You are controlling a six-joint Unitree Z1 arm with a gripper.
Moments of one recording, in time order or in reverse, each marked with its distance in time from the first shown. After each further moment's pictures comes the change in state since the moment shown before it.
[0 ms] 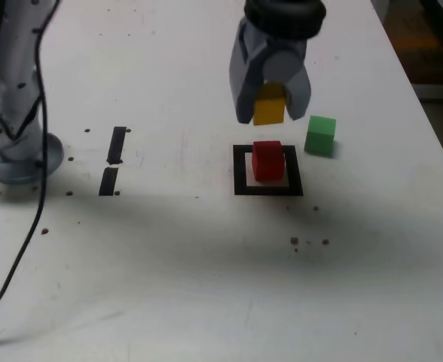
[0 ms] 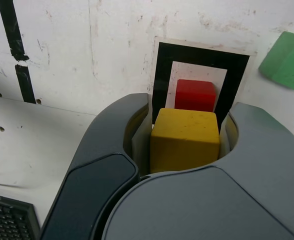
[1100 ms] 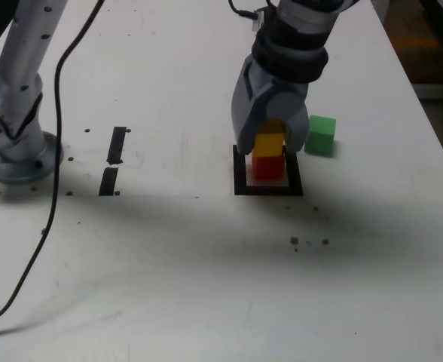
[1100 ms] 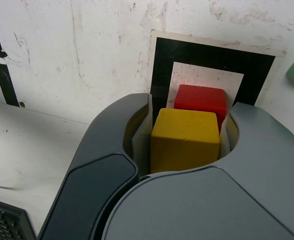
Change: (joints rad) arm -0.007 0.081 0.088 -0.105 -0.037 0.001
